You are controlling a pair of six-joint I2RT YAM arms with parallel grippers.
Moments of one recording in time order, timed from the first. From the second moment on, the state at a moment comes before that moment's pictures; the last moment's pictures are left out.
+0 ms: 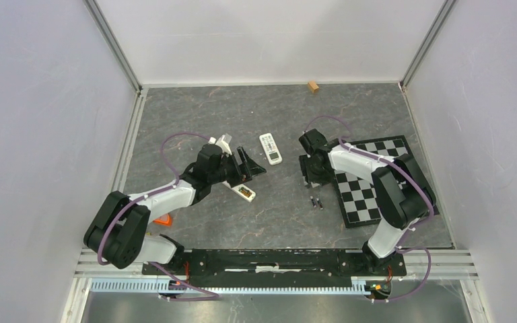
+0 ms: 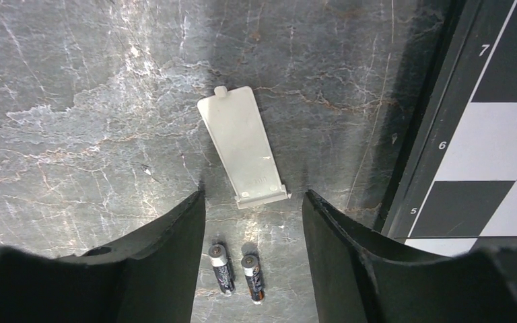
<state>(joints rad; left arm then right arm) -0.52 1.37 0.57 0.27 0.35 -0.91 0.52 1.72 1.03 -0.62 0.14 0.36</state>
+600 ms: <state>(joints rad) -0.52 1.37 0.57 0.27 0.35 -0.91 0.52 1.75 1.06 -0.62 0.08 0.23</state>
